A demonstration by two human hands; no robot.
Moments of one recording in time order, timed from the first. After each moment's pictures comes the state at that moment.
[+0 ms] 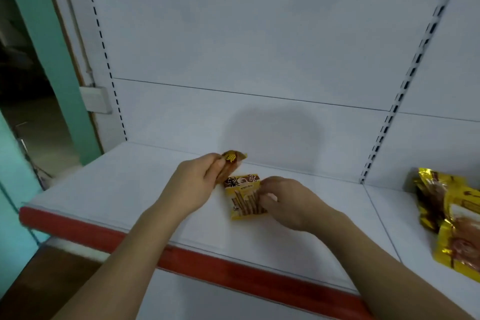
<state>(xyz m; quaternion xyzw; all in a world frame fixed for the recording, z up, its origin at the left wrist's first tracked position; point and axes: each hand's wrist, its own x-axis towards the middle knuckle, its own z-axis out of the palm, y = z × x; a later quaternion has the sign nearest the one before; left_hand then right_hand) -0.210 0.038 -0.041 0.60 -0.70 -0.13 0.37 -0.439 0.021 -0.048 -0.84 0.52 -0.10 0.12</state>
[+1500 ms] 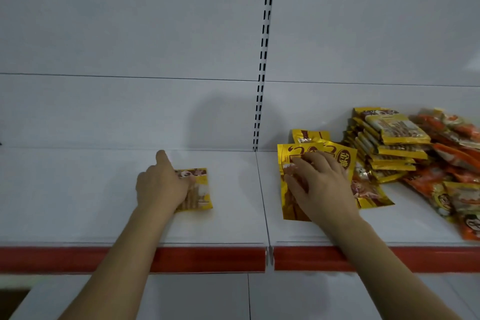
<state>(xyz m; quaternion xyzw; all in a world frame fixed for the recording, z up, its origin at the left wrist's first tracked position) -0.400 0.041 -0.068 0.75 -0.61 -0.11 0.23 -0.699 0.098 -0.089 -0.67 0.67 -0.27 -0.17</state>
